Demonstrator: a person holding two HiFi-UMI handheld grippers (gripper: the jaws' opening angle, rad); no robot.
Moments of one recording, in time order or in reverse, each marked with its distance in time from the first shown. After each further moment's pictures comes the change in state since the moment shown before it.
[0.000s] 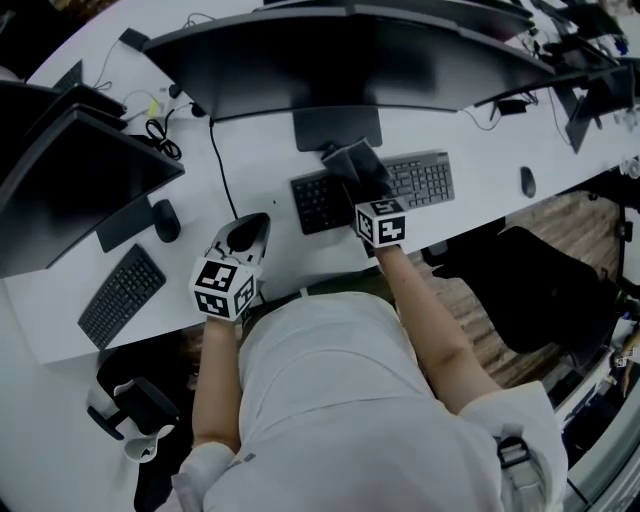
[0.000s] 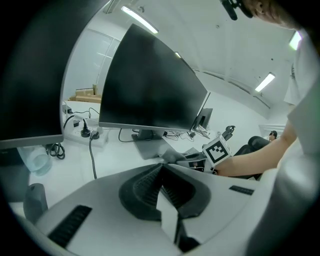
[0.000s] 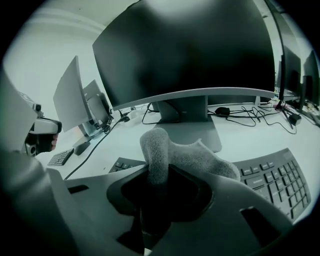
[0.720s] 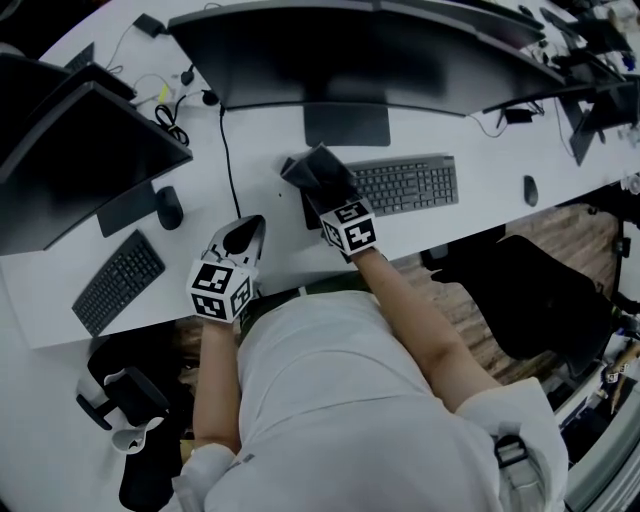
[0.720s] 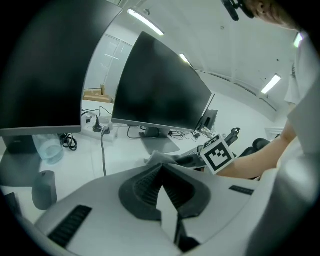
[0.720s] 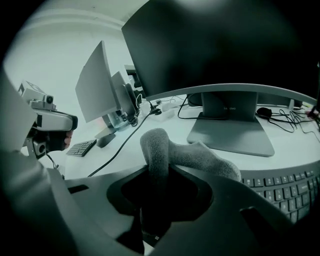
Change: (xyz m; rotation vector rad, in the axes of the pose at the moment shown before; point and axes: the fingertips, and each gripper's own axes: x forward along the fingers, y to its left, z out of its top) left arm -0.024 0.008 -0.019 -0.043 -0.013 0.061; right arm 0.028 0.103 -0.007 -0.134 0.055 0.202
